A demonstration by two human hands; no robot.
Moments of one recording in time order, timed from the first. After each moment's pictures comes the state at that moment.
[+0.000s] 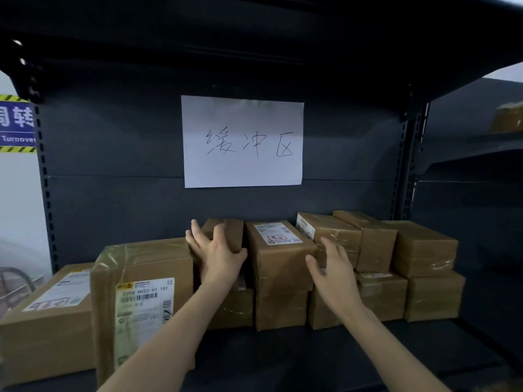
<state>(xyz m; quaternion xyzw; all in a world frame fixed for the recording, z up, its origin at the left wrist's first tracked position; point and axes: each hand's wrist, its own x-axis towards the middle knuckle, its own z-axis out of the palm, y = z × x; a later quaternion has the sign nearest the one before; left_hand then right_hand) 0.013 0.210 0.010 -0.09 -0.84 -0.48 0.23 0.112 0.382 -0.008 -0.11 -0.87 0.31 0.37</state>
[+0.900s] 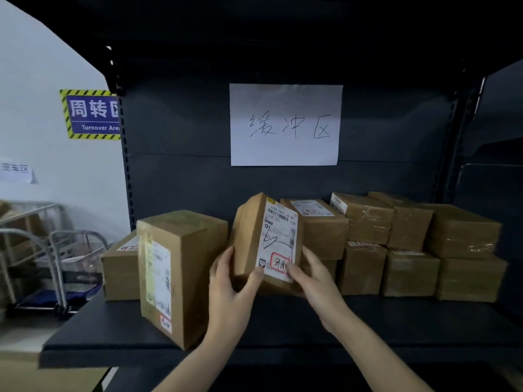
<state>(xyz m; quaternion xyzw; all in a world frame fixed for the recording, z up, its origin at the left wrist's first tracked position) 0.155 0.134 -0.047 -0.12 -0.74 -0.64 0.18 0.162 0.285 -0.035 0.03 -0.75 0.64 0.14</state>
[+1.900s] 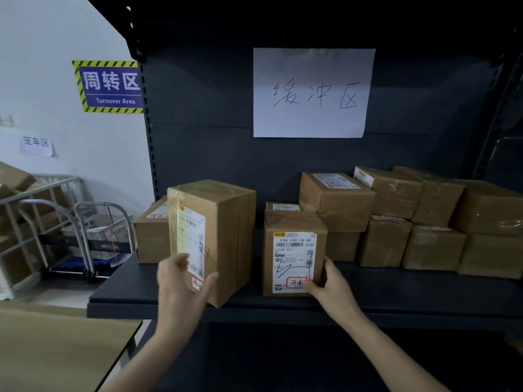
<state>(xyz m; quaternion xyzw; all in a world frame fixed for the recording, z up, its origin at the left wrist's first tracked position) 0.158 0.023 -0.095 -0.03 -0.82 -0.49 0.29 0.158 0.281 -0.109 -0.05 -0.86 0.50 0.14</state>
